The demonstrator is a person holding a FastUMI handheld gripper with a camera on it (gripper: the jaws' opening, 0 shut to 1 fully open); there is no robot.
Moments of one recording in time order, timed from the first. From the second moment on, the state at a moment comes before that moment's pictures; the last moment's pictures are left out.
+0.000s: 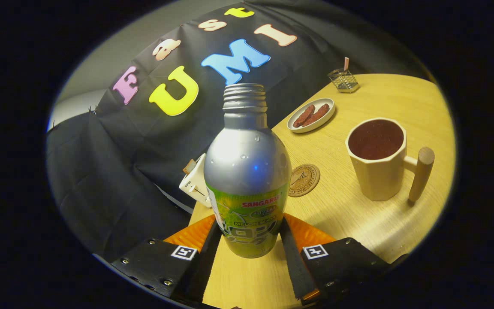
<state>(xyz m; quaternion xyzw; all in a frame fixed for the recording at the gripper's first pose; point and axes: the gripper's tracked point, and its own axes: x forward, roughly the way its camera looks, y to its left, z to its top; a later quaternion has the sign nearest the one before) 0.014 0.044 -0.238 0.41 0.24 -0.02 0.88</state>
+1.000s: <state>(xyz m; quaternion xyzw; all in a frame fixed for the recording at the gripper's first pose) 0.013 0.016 -0.264 0.59 0.25 -0.07 0.77</state>
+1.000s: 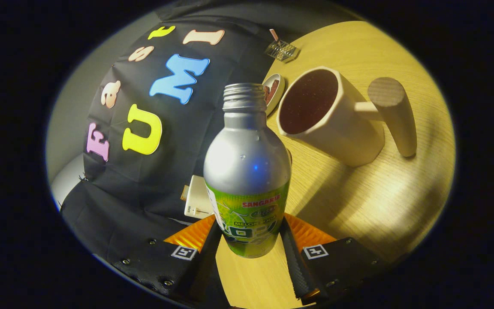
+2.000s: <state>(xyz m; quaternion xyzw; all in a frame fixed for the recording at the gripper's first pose) 0.030 0.024 -0.233 0.75 0.20 -0.08 0.63</state>
